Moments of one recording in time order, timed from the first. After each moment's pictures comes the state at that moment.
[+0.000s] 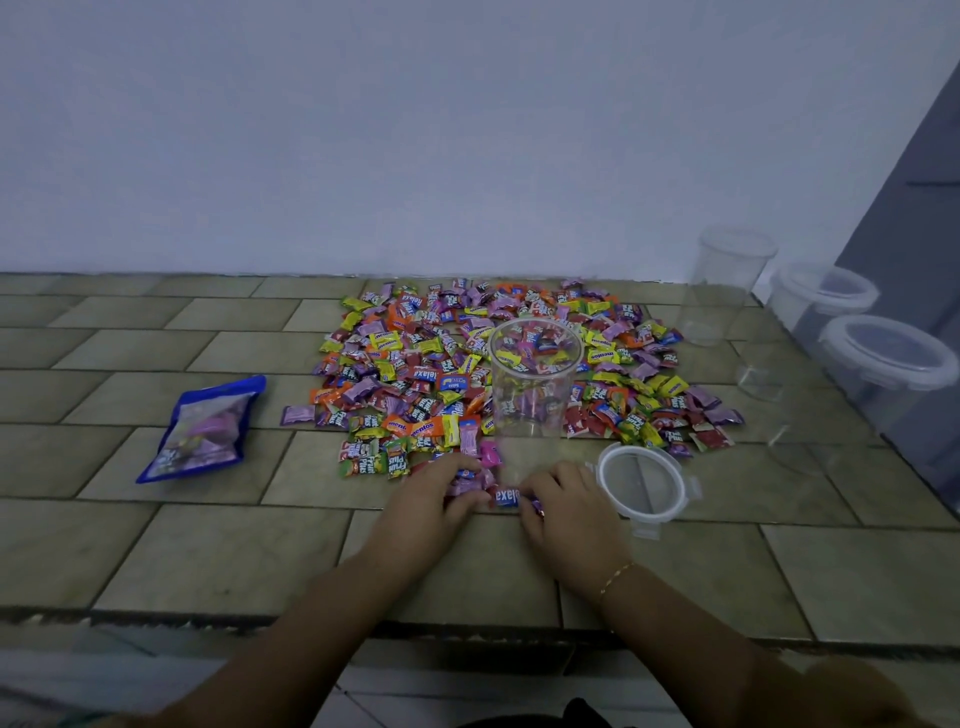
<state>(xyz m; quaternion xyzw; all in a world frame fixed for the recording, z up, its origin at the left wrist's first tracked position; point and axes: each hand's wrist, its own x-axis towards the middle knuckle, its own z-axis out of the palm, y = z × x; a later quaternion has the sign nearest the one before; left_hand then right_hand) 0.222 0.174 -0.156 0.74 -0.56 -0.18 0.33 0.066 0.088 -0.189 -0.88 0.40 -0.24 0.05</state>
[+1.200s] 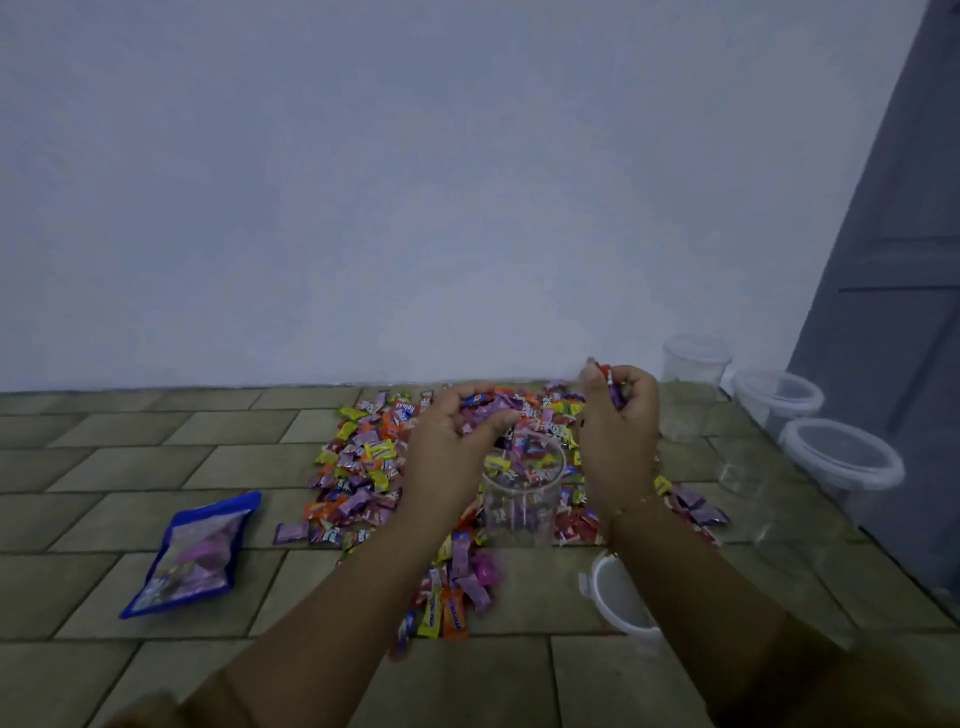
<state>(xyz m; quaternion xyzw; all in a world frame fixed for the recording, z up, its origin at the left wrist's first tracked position) 0.212 0.102 -0.026 0.62 -0.48 -0.13 0.60 0.093 0.028 -0.026 -0.51 0.33 -0.64 0.46</state>
